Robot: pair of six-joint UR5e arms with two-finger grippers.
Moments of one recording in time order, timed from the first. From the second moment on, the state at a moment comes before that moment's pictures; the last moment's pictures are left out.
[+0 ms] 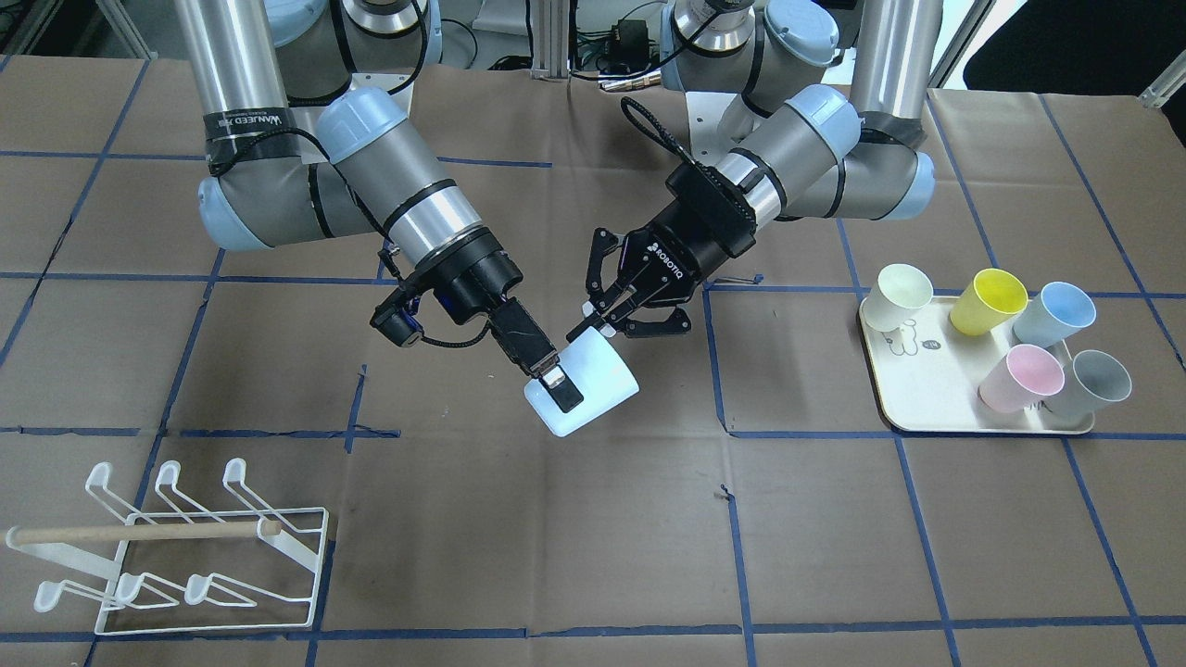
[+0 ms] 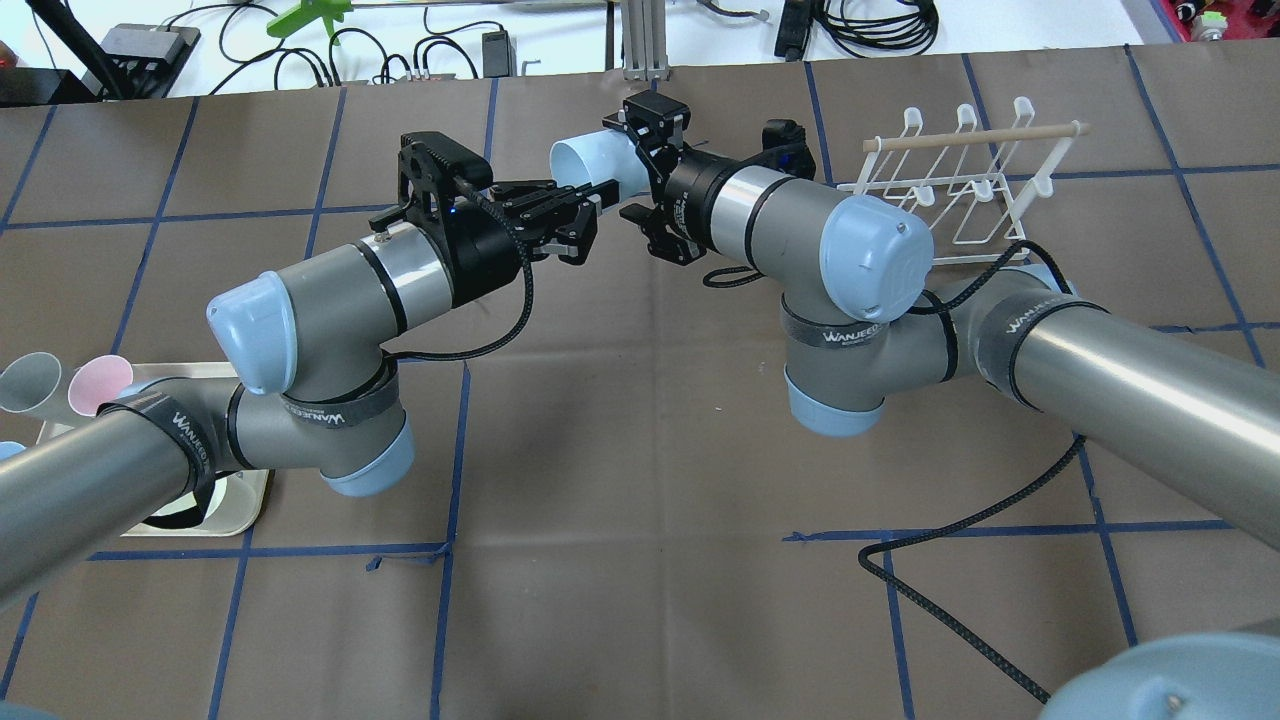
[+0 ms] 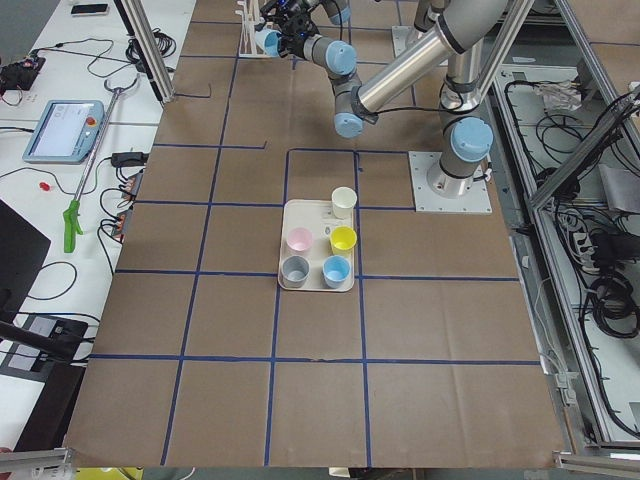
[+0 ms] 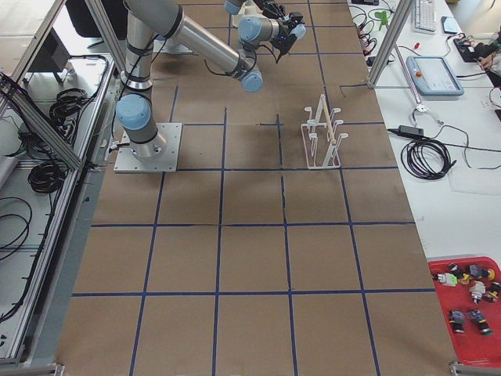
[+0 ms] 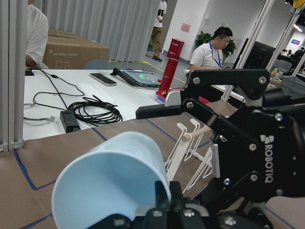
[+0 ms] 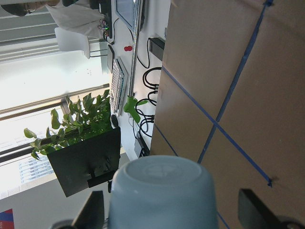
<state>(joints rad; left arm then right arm) -1.58 -1.84 -2.17 0.41 0.74 0.05 1.79 -1.19 1.96 -3.43 -1.11 1.58</state>
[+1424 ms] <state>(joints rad) -1.58 -1.84 -2.17 0.41 0.74 0.05 1.80 -1.19 1.94 -3.39 -1.10 1.62</state>
